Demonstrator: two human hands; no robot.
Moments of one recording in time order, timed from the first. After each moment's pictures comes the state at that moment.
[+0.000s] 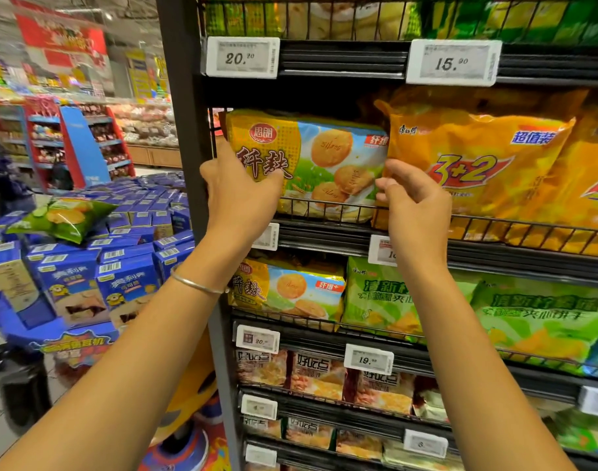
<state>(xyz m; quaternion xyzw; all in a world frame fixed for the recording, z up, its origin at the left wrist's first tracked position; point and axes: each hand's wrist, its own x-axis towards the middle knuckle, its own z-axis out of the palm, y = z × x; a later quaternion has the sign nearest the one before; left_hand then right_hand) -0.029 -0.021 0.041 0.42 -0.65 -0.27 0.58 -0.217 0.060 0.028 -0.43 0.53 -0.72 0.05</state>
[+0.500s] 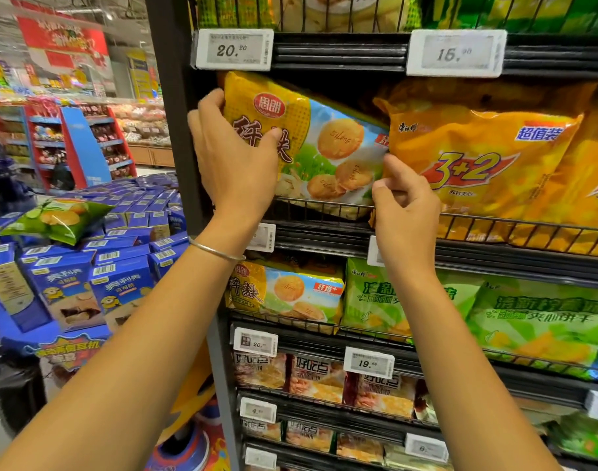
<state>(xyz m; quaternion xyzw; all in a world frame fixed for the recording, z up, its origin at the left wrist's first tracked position) -0.047 -0.034 0.067 0.40 -0.59 -0.10 0.70 -0.213 0.052 0.019 -0.45 0.53 -0.72 0.02</state>
